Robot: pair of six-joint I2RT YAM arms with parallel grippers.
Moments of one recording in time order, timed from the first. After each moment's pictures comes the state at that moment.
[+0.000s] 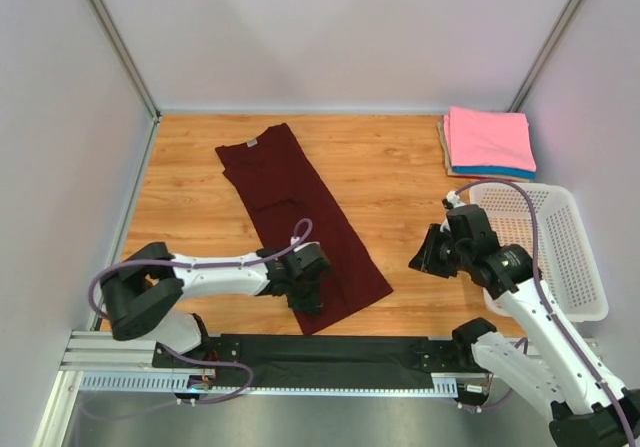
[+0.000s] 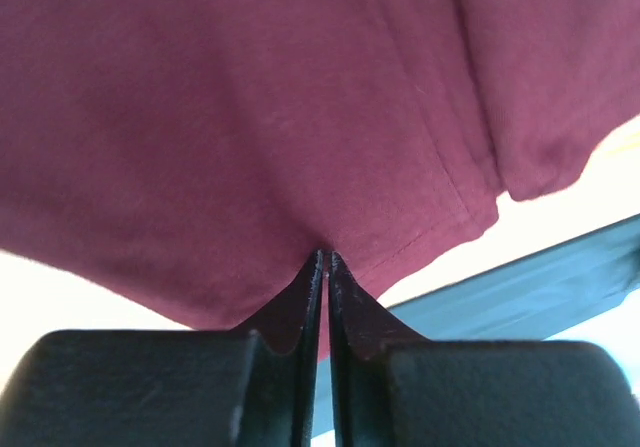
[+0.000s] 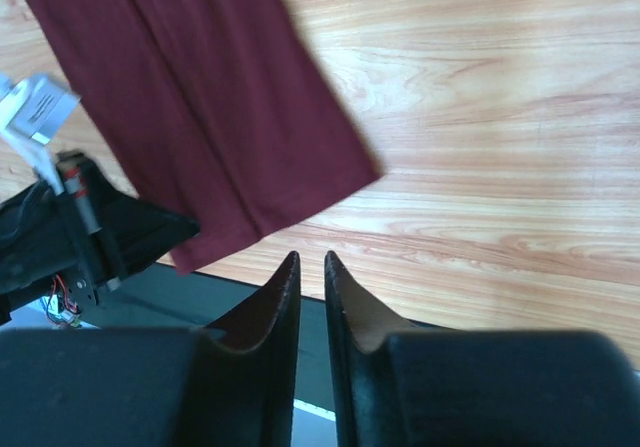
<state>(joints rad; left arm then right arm) -1.08 1.56 0.79 -0.39 0.06 -1.04 0.42 0.75 0.79 -0.93 -0.12 0.64</state>
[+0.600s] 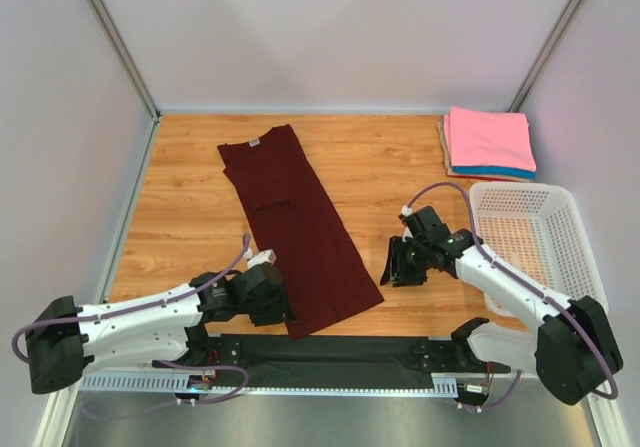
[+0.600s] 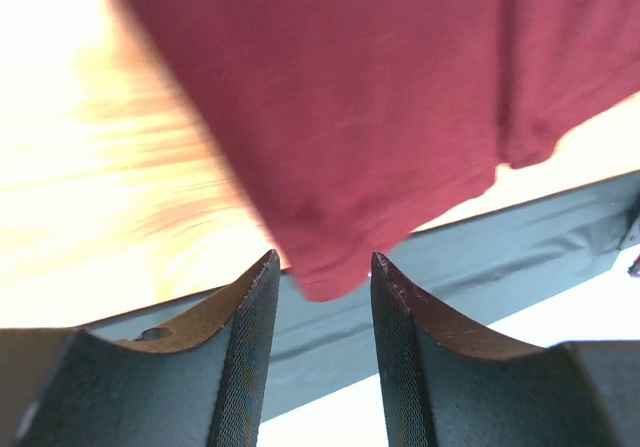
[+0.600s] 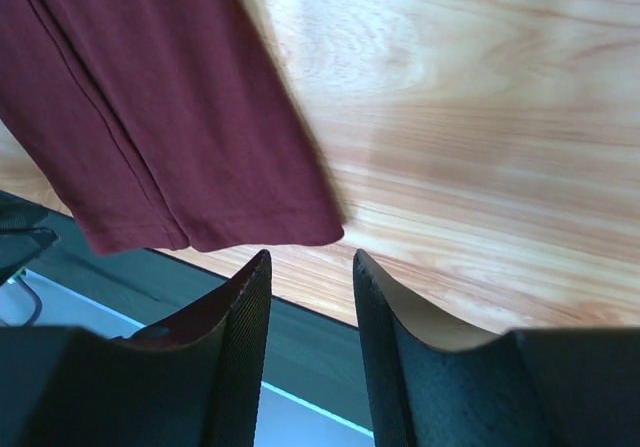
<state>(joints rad) -1.09 0.96 0.47 -0.55 -0.05 -1.18 0.51 1.12 0.65 -0.67 -0.26 0.61</state>
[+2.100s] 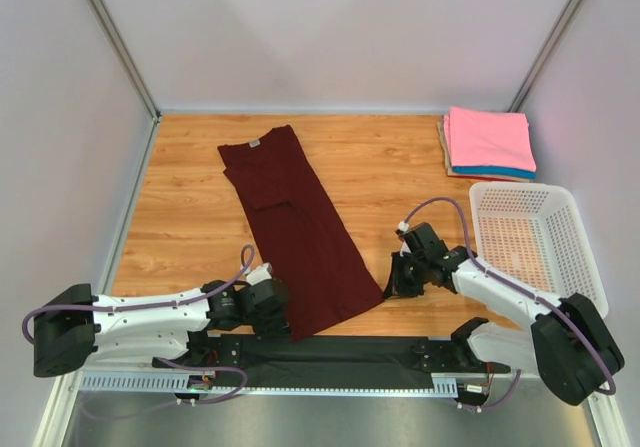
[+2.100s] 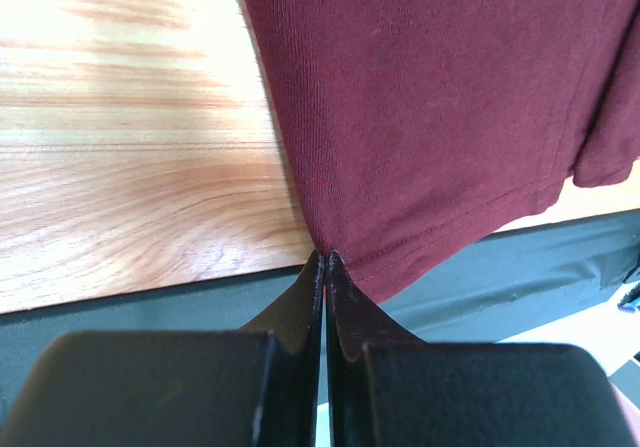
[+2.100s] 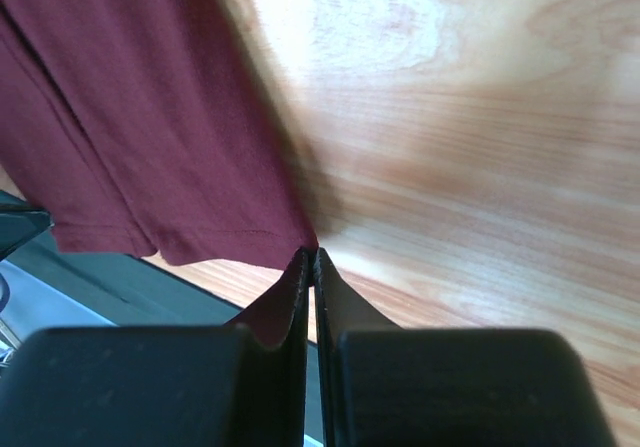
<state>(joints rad) -1.20 0.99 0.38 -0.49 -0.08 -1.45 0.55 1.15 0.48 -0.46 -0.30 0.64</state>
